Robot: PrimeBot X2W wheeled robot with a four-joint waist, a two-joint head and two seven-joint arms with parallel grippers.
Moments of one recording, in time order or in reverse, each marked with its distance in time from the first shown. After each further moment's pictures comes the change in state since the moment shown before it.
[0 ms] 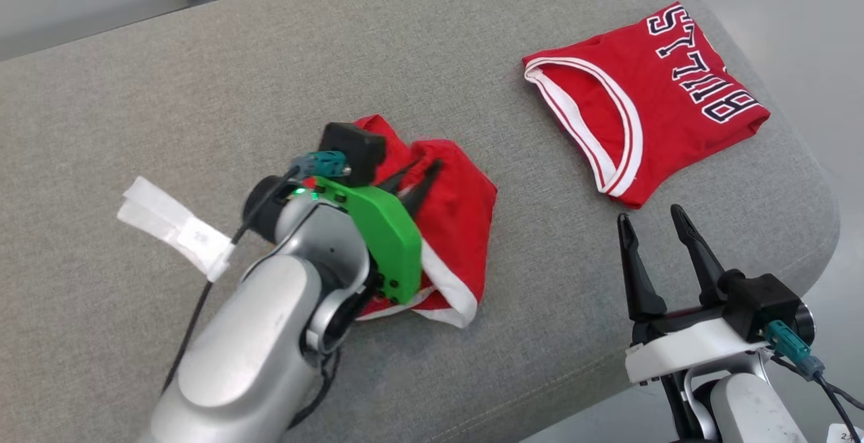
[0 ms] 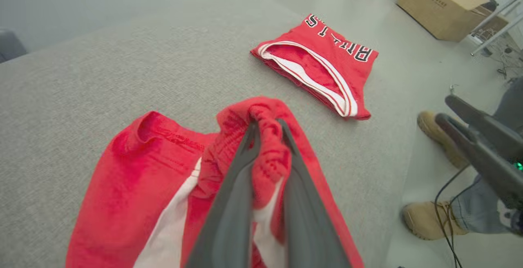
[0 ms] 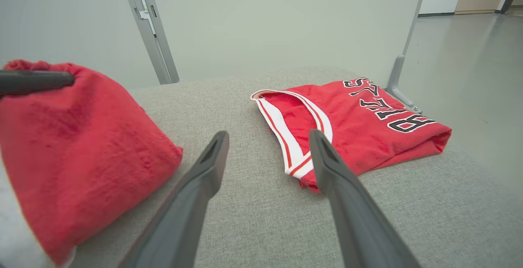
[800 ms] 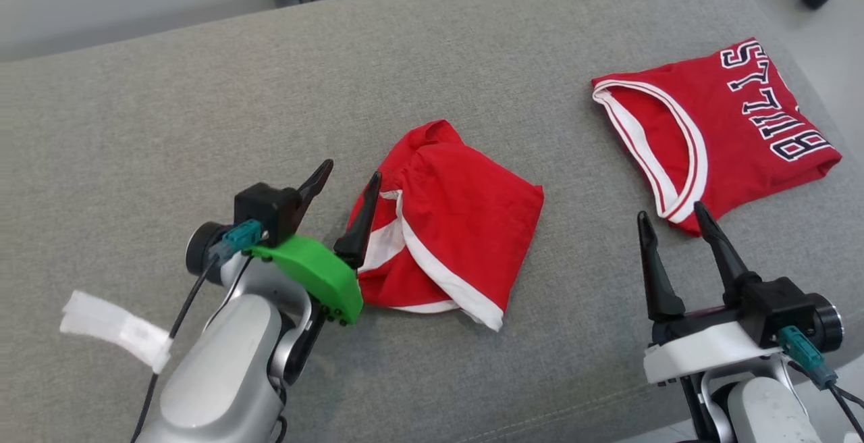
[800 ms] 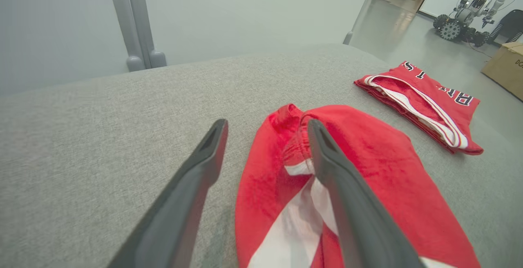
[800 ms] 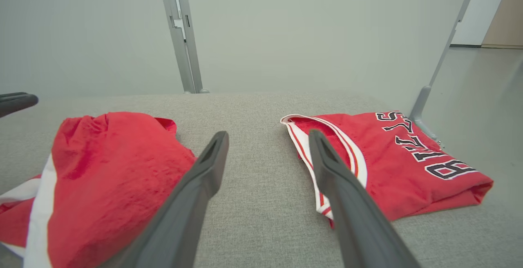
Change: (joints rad) left arm 0.048 0.033 0.062 0.318 0.050 -0.032 -0.495; right arm 0.011 0.002 -0.042 -0.028 -0.086 0.000 0.000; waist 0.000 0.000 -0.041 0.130
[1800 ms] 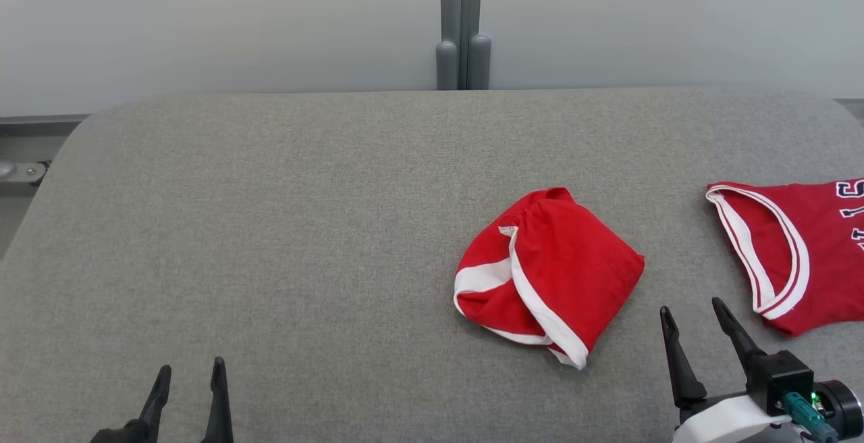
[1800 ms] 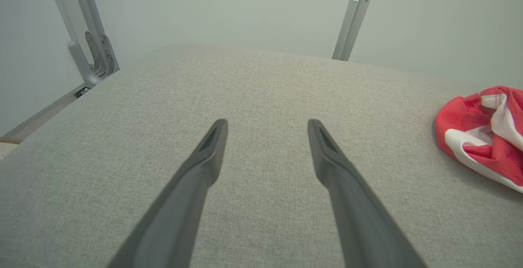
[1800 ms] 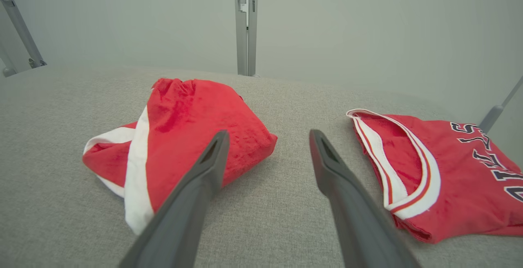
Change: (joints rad) left arm 0.688 0.094 0.359 -0.314 0.073 0.142 -0.174; right arm 0.160 -0.060 -0.031 0.098 -0.011 0.000 0.000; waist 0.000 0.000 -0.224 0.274
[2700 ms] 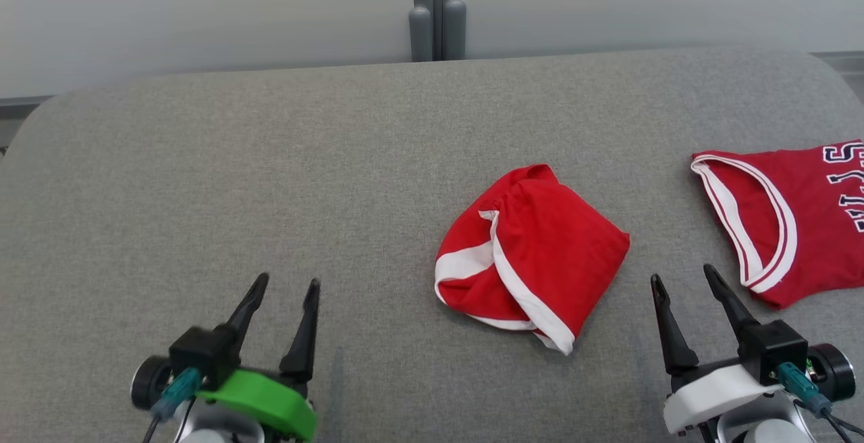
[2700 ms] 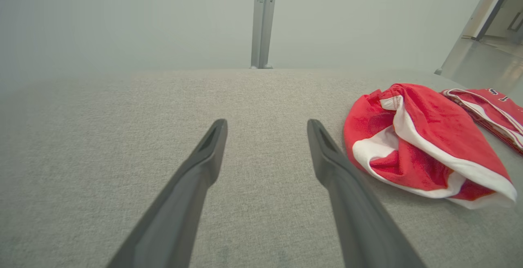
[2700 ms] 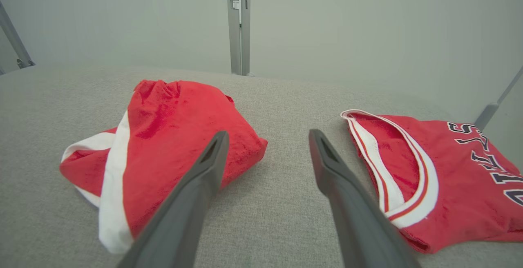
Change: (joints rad) left arm -0.165 -0.122 0.007 0.069 0.150 -0.201 0.042; right arm -0.046 -0.009 0.015 0.008 0.000 0.000 0.000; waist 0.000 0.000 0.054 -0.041
